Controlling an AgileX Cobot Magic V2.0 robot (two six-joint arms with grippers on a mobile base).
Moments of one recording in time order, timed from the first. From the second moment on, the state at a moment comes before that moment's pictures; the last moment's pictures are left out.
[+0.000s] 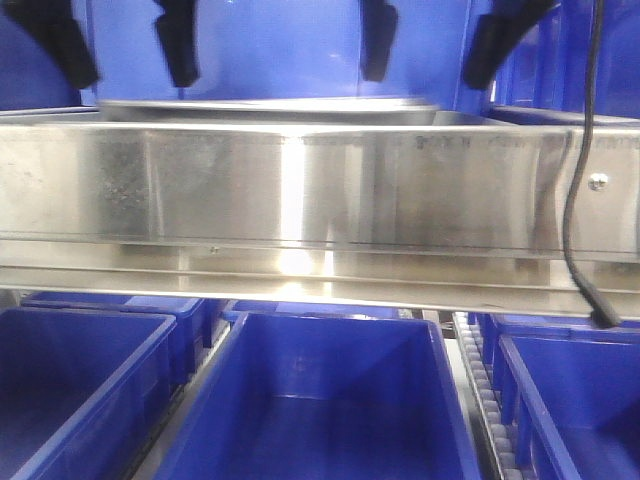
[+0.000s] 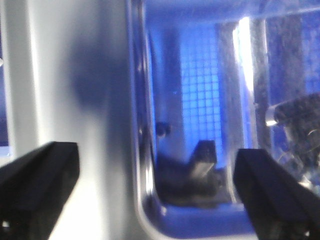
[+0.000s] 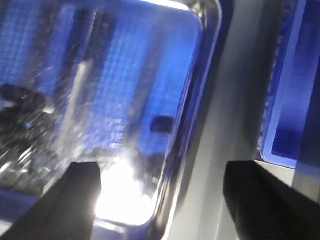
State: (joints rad) left arm -0.44 1.79 -1.78 0.01 1.26 -0.16; right arm 0.52 1.75 -1.74 0.00 1.22 0.50
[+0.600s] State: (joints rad) left arm -0.57 1.19 -1.43 0.02 1.03 -0.16; right arm 0.71 1.23 -1.44 -0.15 1.10 0.41
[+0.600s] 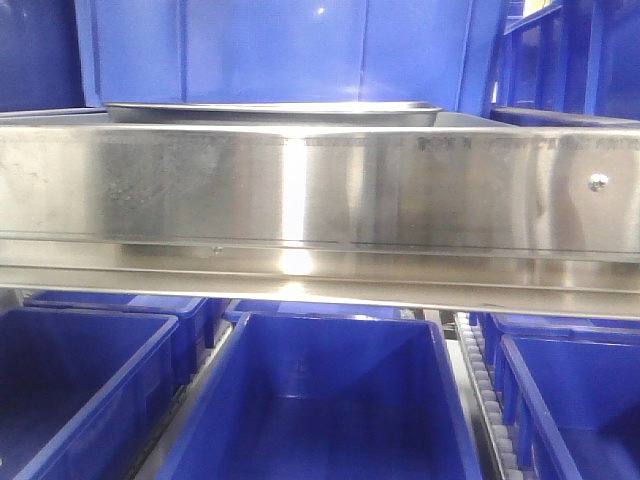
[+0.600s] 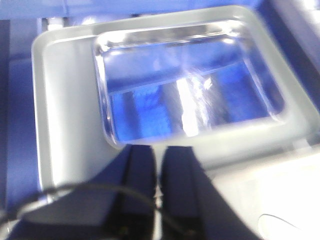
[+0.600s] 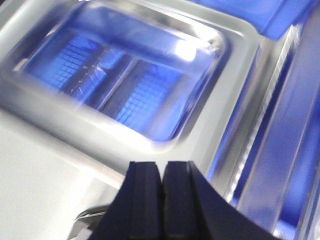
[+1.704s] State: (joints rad) left arm -0.68 0.72 -0.67 0.01 0.44 -0.16; right arm 0.74 0.35 -0.37 -0.18 0.31 0.31
